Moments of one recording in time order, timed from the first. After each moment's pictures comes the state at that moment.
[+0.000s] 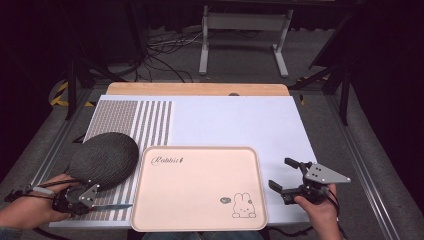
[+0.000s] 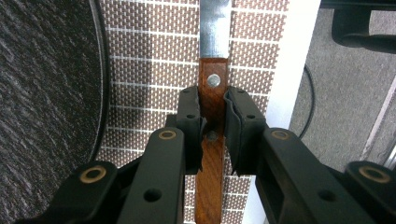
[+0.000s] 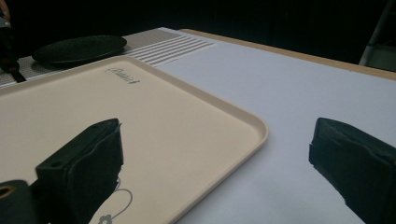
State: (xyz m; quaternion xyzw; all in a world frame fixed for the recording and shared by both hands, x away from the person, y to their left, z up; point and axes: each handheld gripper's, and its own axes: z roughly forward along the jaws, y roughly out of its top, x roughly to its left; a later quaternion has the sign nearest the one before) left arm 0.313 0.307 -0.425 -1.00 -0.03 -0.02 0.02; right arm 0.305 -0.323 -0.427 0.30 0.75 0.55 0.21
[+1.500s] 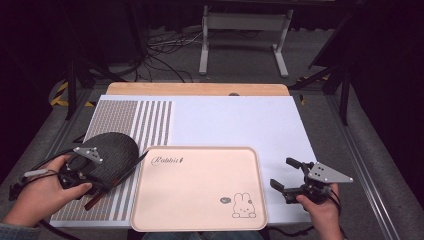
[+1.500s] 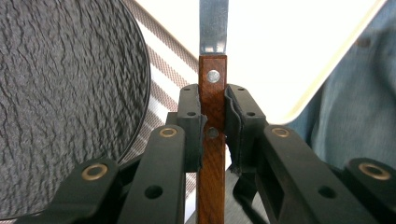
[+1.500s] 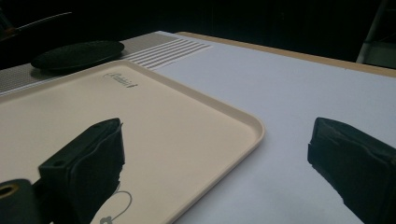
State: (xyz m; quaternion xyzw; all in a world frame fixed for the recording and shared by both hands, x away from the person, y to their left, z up) left arm 0.326 0.270 -0.348 -0.90 -0.37 0.04 -0.22; right arm 0.304 -0.327 -0.427 0.31 0.74 0.56 0.21
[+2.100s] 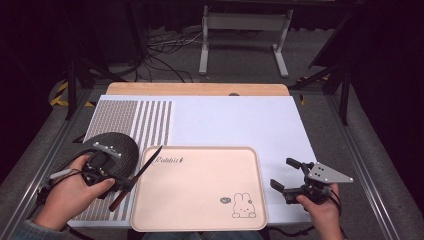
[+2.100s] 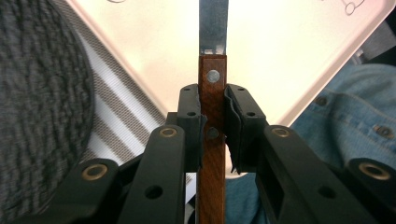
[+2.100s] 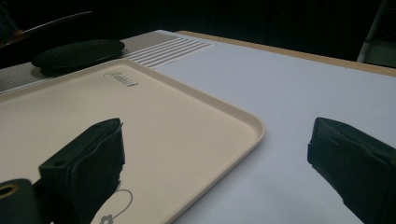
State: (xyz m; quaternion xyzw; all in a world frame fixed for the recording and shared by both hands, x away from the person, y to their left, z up) left arm 0.329 0.227 -0.358 -0.87 -0.42 0.08 -0.25; right arm 0.303 -0.327 -0.426 0.31 0.74 0.56 0.21
